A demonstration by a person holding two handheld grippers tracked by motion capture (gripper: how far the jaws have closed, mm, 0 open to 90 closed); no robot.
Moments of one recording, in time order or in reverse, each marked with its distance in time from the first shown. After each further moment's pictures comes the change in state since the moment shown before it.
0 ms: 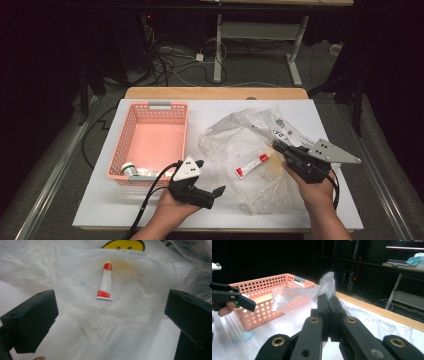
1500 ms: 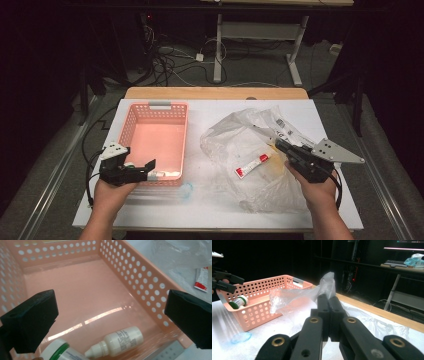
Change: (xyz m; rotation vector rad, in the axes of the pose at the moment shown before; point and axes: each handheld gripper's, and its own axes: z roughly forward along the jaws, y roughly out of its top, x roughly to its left) left arm 0.114 -0.042 -0.106 0.023 0.358 -0.254; right arm -0.004 0.000 -0.004 -0.007 -0.005 0.009
